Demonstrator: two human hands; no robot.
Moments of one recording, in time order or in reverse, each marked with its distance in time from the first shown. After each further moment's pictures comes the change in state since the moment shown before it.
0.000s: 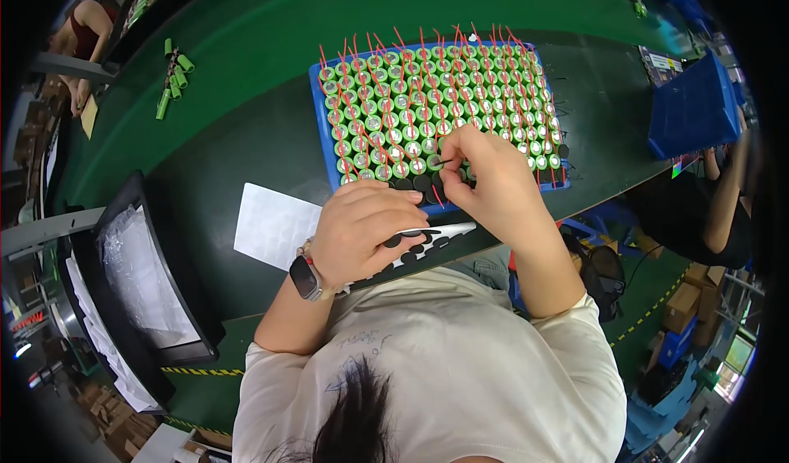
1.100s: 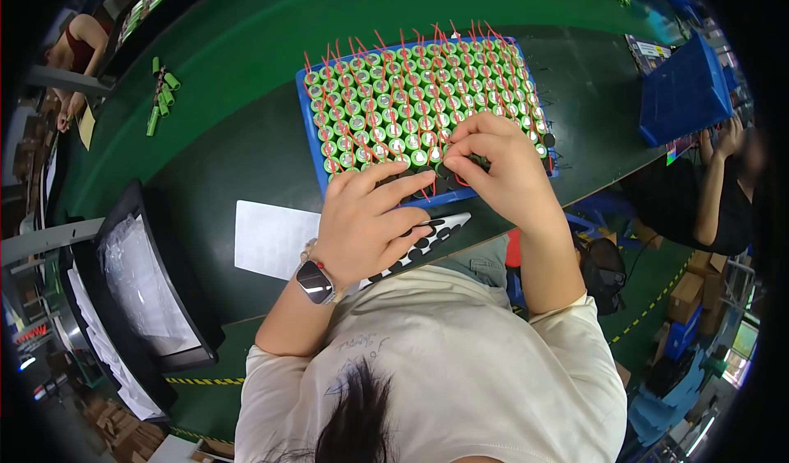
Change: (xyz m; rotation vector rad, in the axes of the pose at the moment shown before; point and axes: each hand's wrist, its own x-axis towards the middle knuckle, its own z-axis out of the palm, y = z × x) left_hand 0.009 0.017 0.011 0.290 -0.090 -0.034; right_hand -0.011 0.018 -0.020 0.012 0.045 0.001
